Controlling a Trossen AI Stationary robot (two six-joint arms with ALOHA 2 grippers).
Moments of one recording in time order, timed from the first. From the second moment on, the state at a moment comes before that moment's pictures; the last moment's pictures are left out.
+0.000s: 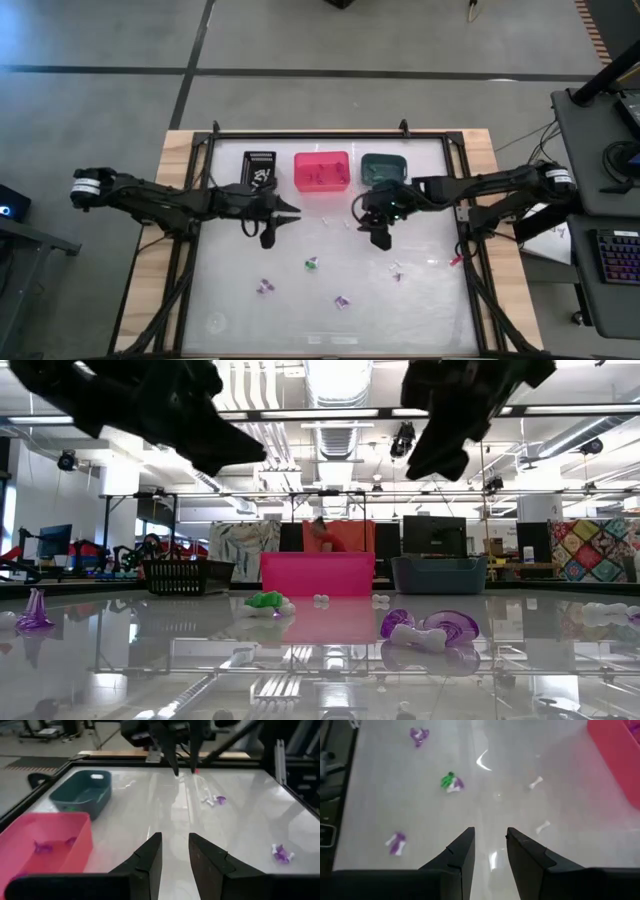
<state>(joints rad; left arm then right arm) 0.00 1.15 0.49 0.37 -0.02 -0.02 -0.01 1.33 0.91 -0.37 -0.16 0.27</state>
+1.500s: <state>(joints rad) 0.10 1.80 0.84 0.21 0.03 0.52 0.01 1.16 0.78 -0.30 -0.10 0.31</state>
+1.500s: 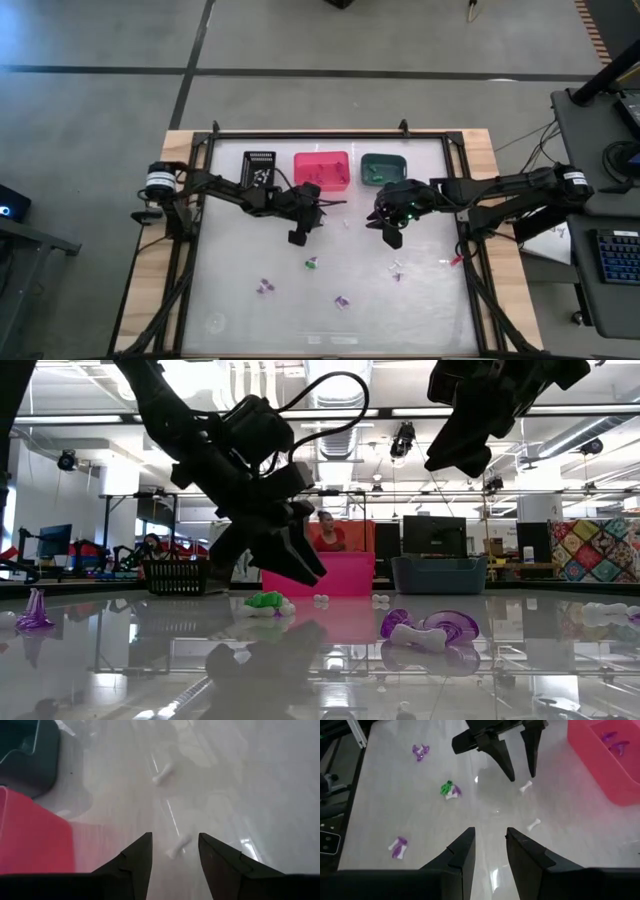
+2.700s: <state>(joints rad) 0.13 1.83 0.84 0.19 0.10 0.48 0.01 1.16 0.78 -0.29 -0.07 0.31</state>
